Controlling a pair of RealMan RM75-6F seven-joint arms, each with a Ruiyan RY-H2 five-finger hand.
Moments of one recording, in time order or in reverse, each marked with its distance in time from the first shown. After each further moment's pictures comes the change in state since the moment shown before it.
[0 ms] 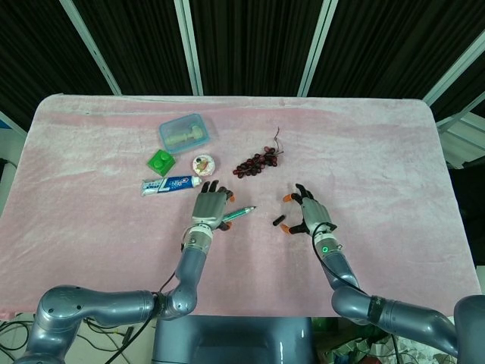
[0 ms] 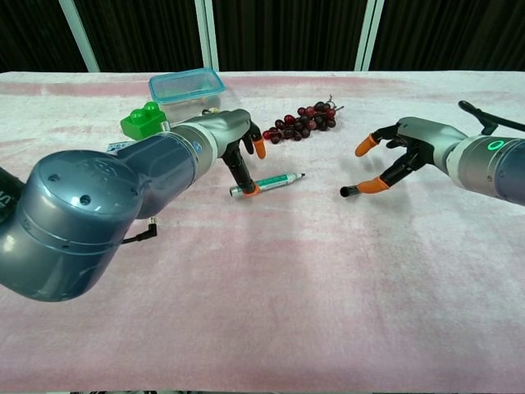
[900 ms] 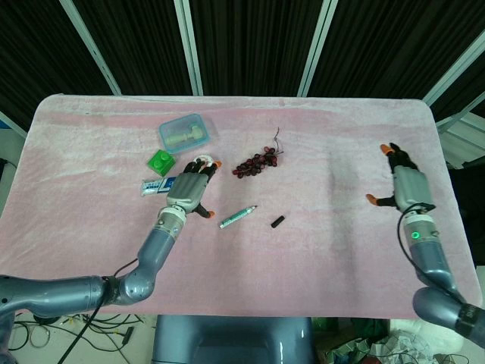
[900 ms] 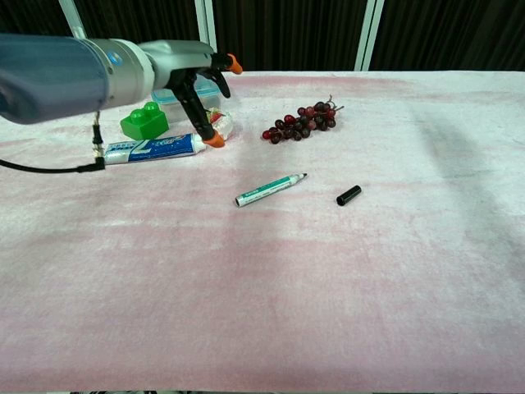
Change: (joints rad) left arm 0.088 0.403 -0.002 -0.321 0.042 -0.149 -0.075; right arm -0.186 0.482 -0.014 -0.070 -0.277 0.089 0.098
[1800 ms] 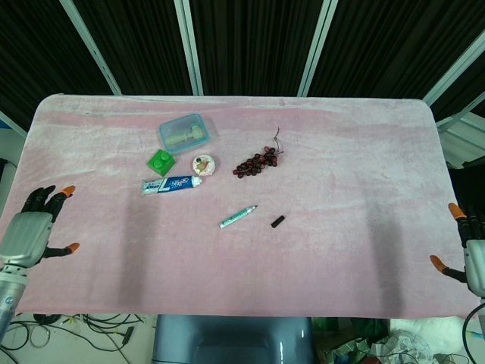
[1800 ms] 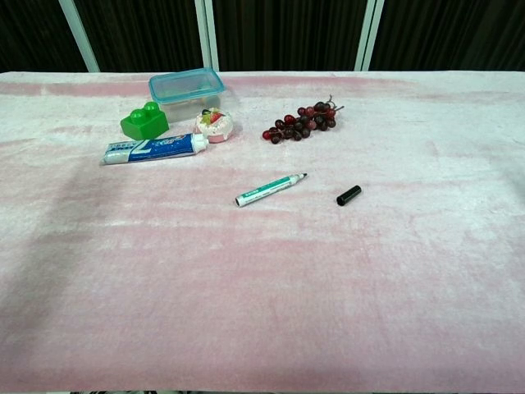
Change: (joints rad) left arm 0.719 0.604 0.368 -0.242 0.883 0.394 -0.618; right arm -0.454 0.079 -0.242 -0.009 -0.610 0.494 0.208
